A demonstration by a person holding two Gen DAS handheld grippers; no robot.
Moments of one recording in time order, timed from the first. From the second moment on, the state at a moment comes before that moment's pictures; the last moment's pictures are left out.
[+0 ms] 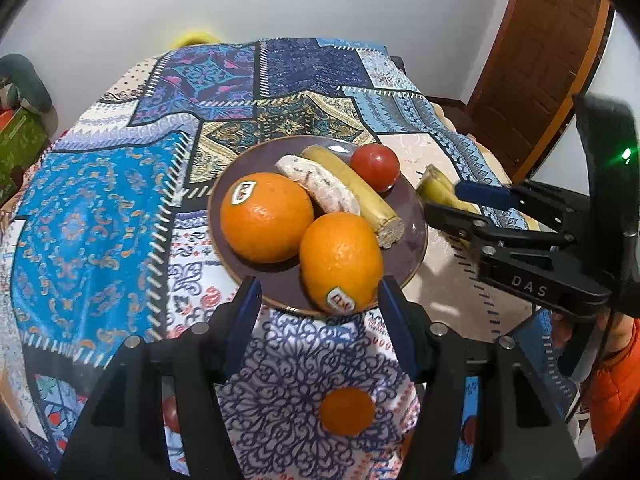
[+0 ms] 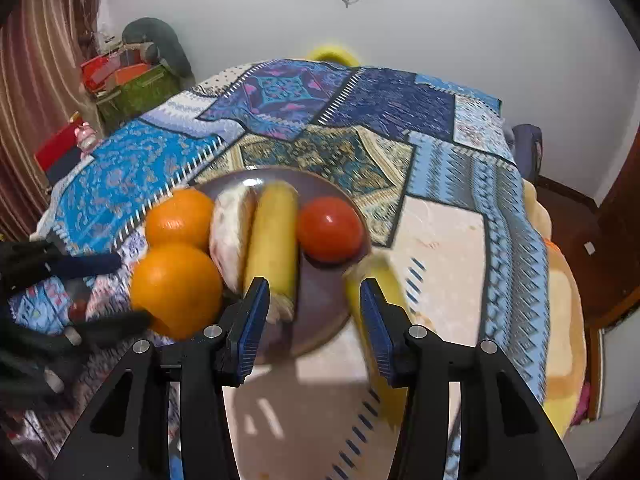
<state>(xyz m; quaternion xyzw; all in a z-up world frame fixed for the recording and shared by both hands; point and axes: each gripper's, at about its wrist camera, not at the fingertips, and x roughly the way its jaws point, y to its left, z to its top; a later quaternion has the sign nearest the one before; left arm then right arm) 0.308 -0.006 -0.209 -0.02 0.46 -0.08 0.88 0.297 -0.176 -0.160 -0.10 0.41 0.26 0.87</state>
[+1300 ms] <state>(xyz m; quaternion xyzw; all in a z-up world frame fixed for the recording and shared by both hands) 0.287 0.050 -0.202 -0.05 0.43 -0.02 0.90 0.320 -0.208 -0.156 -0.05 0.41 0.21 0.89</state>
